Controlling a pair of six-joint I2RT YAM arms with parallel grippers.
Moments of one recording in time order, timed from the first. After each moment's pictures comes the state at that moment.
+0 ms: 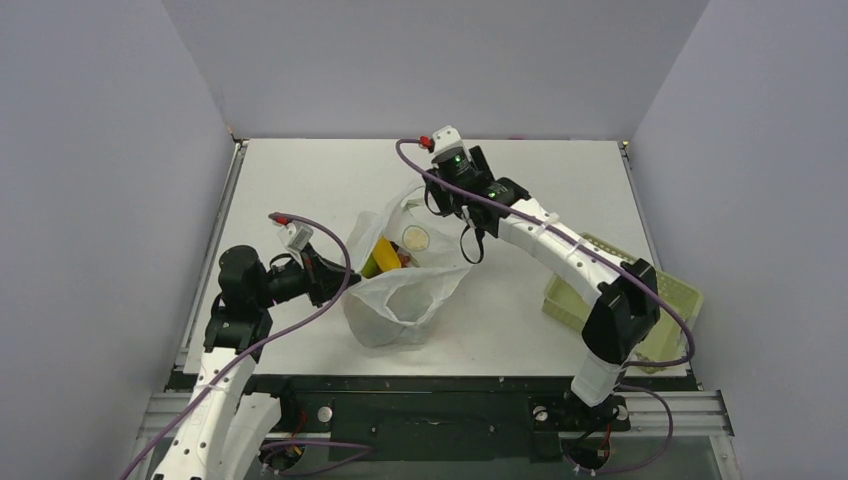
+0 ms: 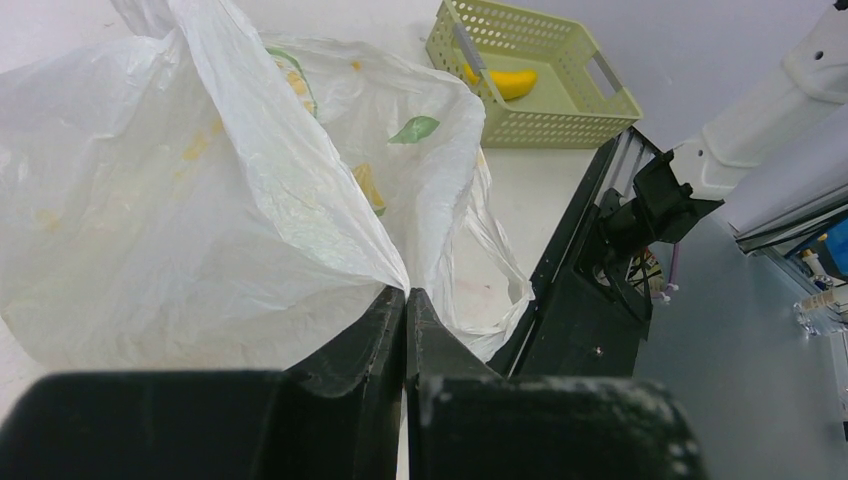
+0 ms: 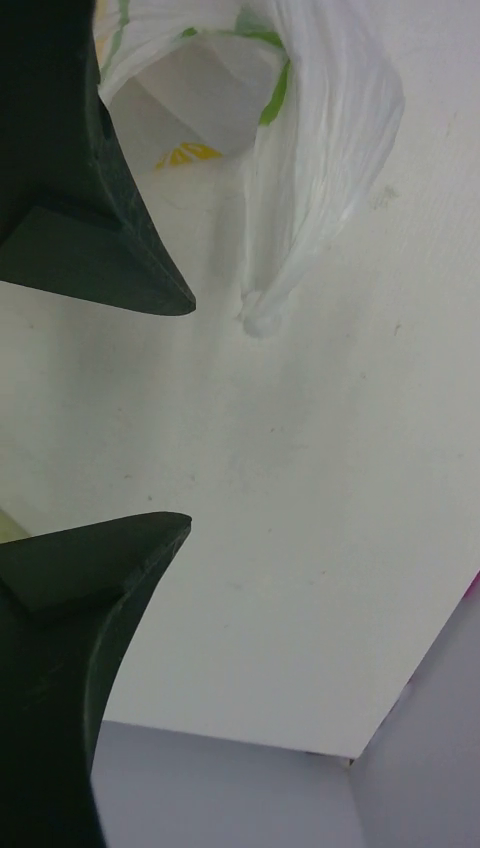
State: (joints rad) left arm -0.10 0.67 0.56 -0.09 0.96 -0.31; right arm 0.71 1.75 1.61 -0.54 0.50 -0.06
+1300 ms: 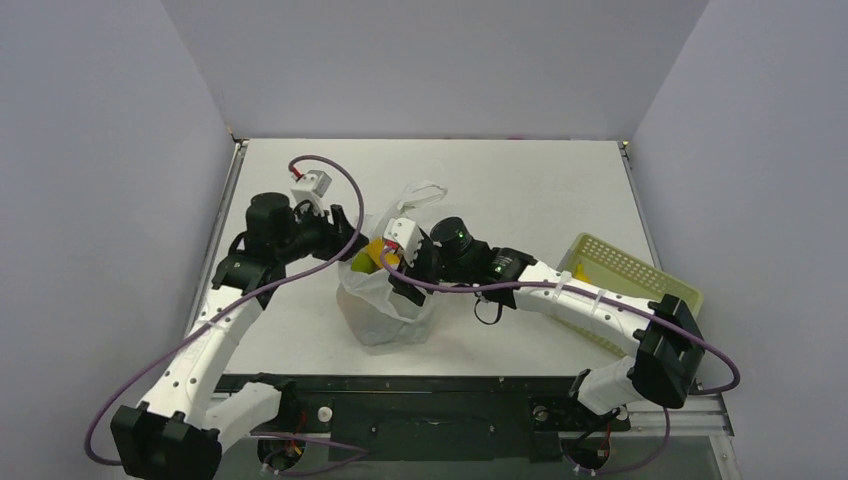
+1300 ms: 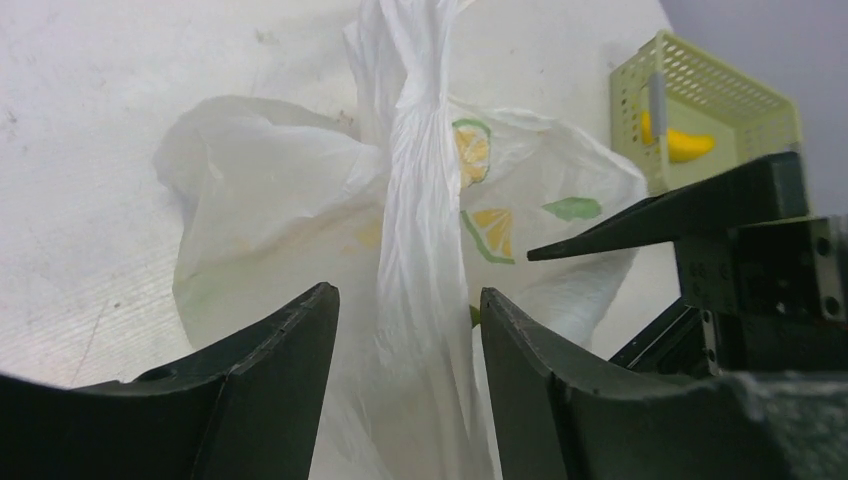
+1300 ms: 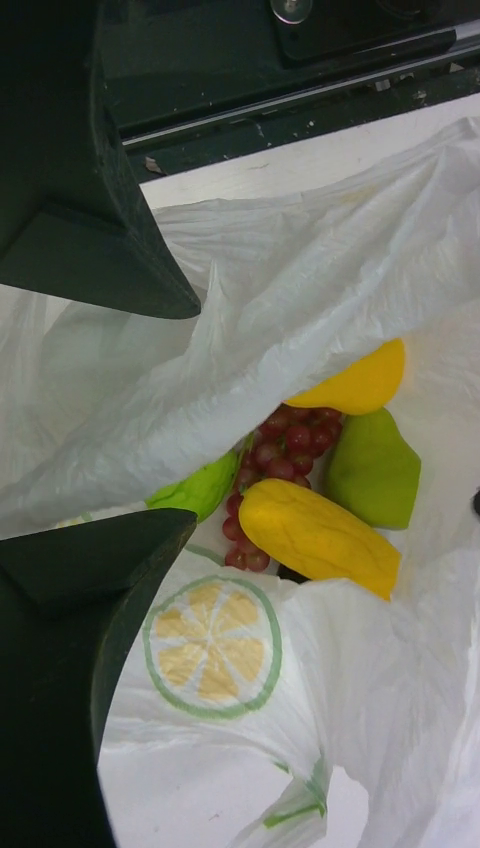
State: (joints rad) left arm -0.23 0.99 0.94 -0.38 0.45 -0.32; right arm 0.94 1.44 1.13 -0.24 -0.22 -0.24
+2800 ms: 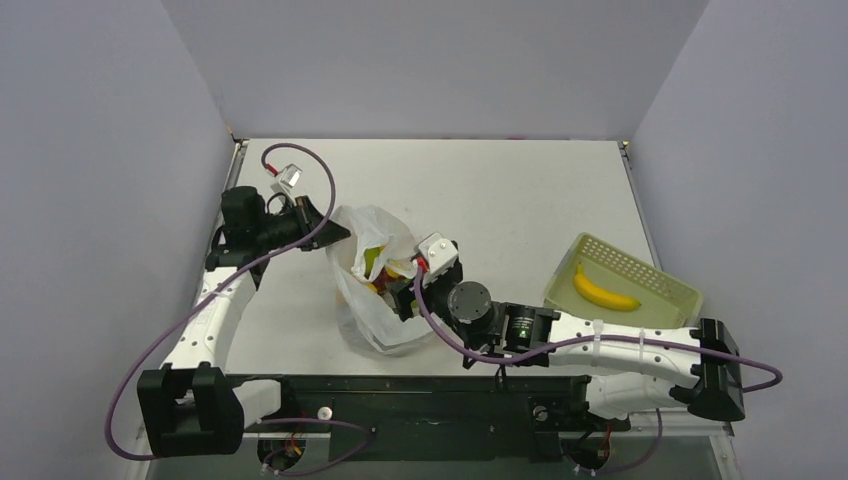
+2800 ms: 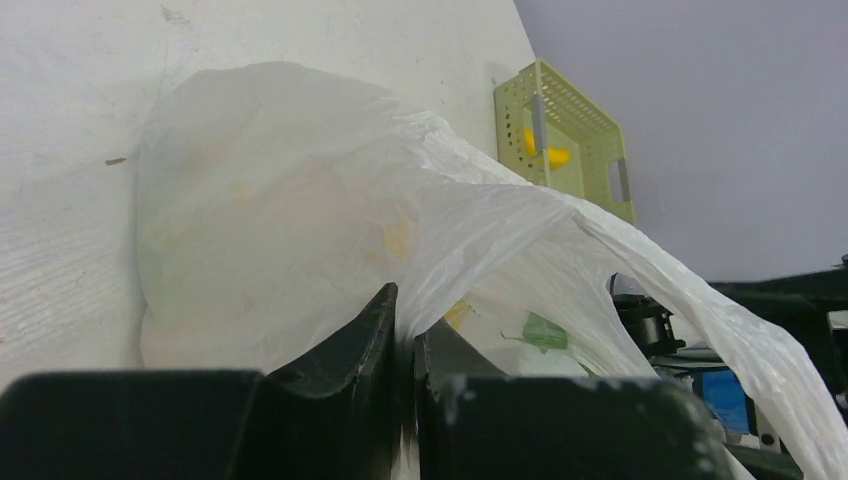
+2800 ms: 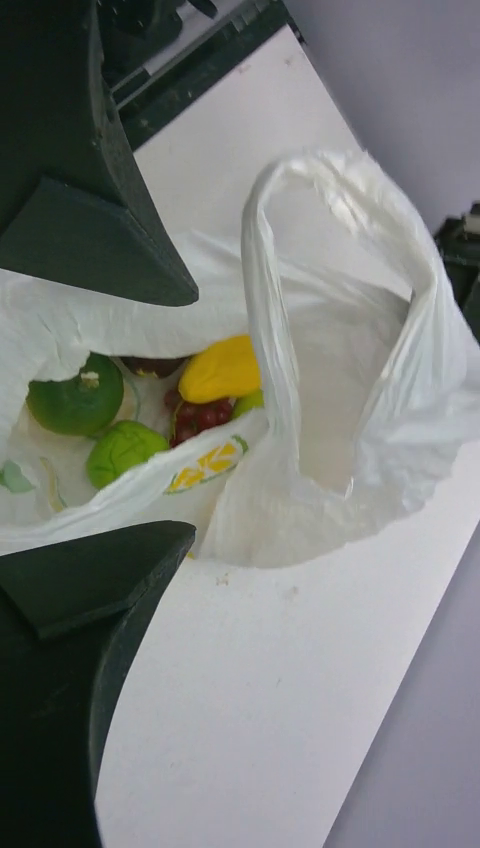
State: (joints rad) left arm 0.03 1.18 0.87 -0.16 0.92 -0.47; right arm 1.34 1.20 0.93 0.06 0.57 0.10
